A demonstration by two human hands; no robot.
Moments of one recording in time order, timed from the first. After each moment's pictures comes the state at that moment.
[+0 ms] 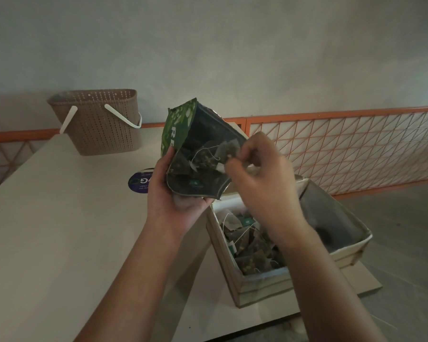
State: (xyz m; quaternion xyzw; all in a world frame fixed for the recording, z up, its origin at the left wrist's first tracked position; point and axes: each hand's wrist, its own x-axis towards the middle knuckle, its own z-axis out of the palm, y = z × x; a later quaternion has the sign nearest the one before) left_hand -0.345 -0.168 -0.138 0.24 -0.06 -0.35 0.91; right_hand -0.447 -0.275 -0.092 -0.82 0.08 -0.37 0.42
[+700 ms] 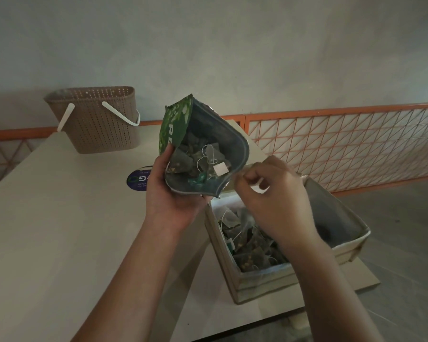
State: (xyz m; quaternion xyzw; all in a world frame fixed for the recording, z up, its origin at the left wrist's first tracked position) left_hand -0.341 -0.171 -0.142 0.24 -0.07 -0.35 0.90; right_hand -0.459 -0.295 -0.123 -0.86 0.12 -0.40 0.29
